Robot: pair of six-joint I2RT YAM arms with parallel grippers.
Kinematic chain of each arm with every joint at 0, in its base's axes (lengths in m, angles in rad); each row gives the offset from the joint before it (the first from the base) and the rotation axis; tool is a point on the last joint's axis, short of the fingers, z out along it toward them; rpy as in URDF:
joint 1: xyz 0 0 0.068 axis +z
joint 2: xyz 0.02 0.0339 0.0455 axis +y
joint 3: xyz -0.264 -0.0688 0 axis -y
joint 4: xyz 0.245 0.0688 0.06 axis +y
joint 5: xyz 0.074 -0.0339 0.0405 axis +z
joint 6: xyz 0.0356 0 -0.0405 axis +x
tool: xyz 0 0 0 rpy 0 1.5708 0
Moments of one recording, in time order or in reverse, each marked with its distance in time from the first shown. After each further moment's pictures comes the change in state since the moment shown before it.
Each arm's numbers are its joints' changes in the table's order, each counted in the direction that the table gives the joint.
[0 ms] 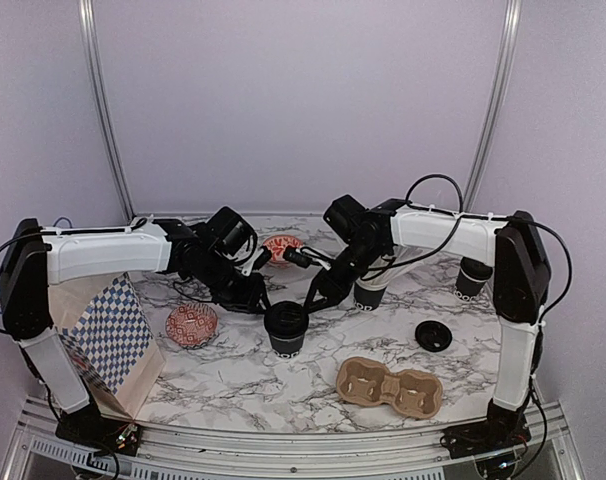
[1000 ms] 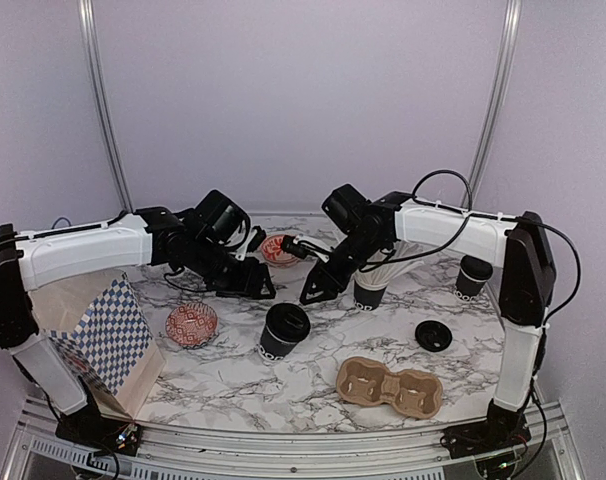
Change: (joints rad) left arm -0.013 -0.089 0.035 0.027 0.072 -0.032; right arm 0.018 -0.036 0.032 -0.025 -0.095 0.000
